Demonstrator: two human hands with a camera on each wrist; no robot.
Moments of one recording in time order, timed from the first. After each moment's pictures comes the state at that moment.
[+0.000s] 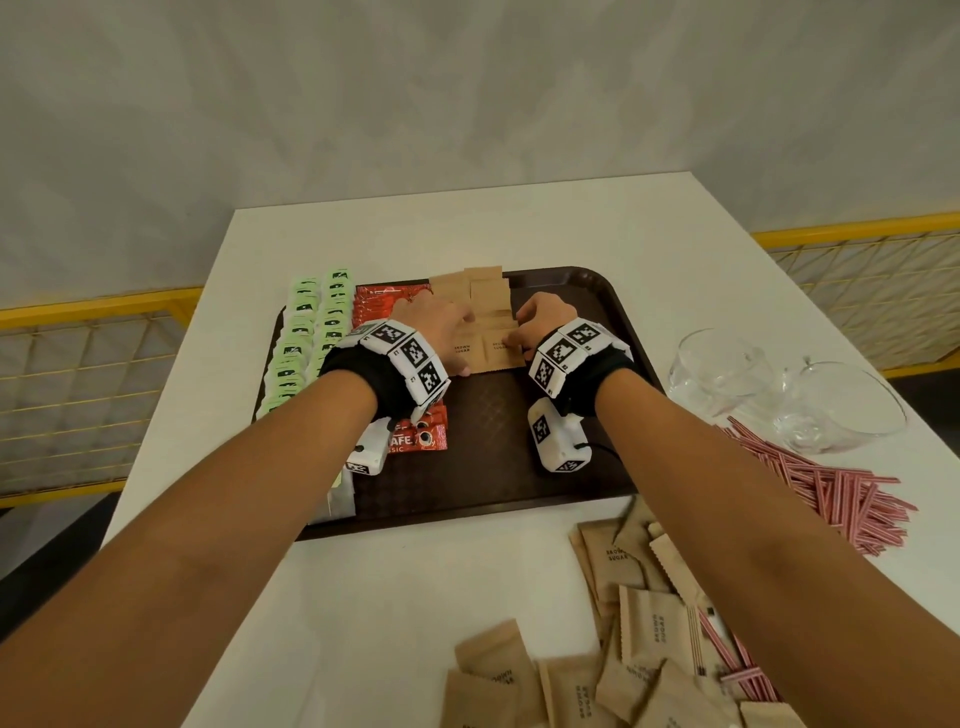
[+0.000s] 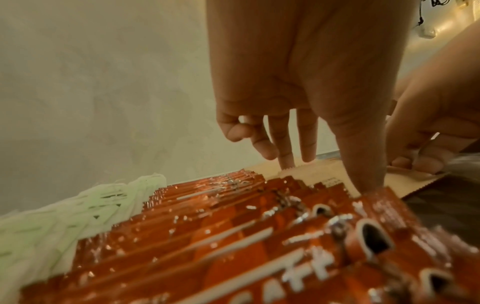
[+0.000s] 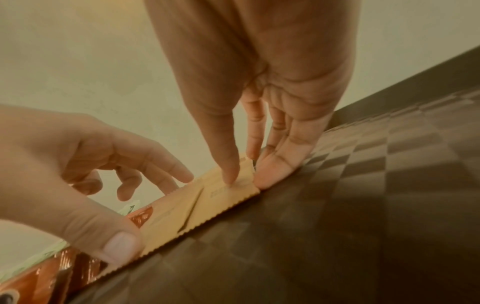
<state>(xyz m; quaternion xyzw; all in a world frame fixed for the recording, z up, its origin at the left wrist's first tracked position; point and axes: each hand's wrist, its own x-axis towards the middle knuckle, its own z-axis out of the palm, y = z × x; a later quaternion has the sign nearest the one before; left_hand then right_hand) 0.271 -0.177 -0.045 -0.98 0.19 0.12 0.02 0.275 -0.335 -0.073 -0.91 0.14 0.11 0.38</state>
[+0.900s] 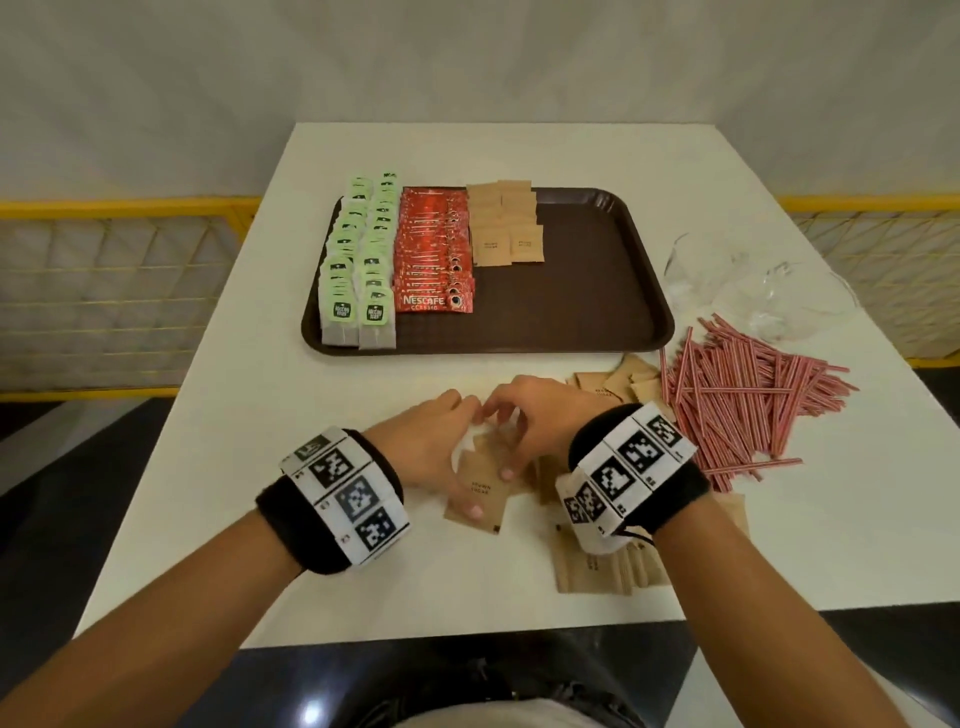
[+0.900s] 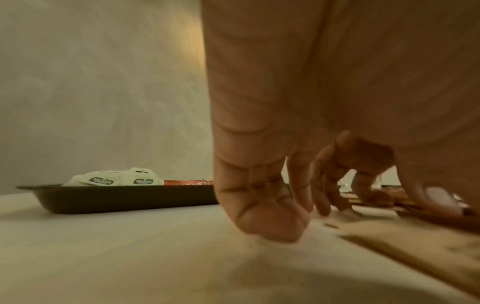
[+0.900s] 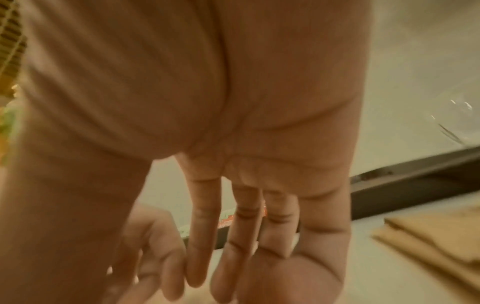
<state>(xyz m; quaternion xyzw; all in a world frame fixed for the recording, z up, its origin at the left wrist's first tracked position) -0.001 -0.134 -0.053 -0.92 0.21 0.31 -0.13 0.019 -0.294 -0.041 -0.91 -0.17 0.34 0.19</state>
